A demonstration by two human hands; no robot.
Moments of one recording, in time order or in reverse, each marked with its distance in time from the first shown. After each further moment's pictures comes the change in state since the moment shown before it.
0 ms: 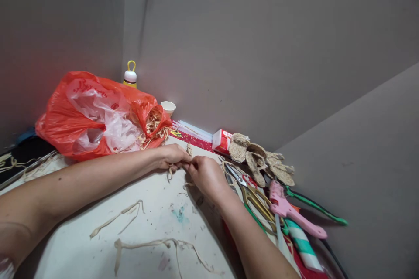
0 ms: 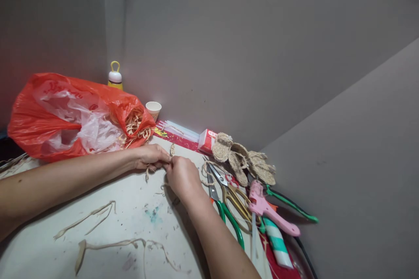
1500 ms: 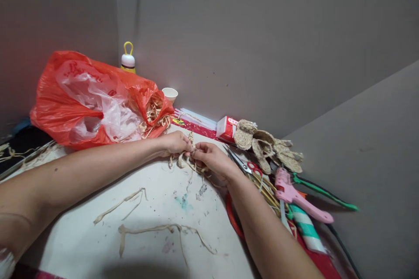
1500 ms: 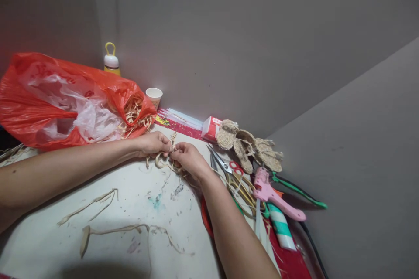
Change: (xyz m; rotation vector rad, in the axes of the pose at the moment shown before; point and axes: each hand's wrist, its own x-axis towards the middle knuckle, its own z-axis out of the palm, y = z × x) left_hand -0.003 -0.001 0.003 0.223 0.095 0.105; right_hand 0.012 0.019 0.006 0.869 -0.300 0.203
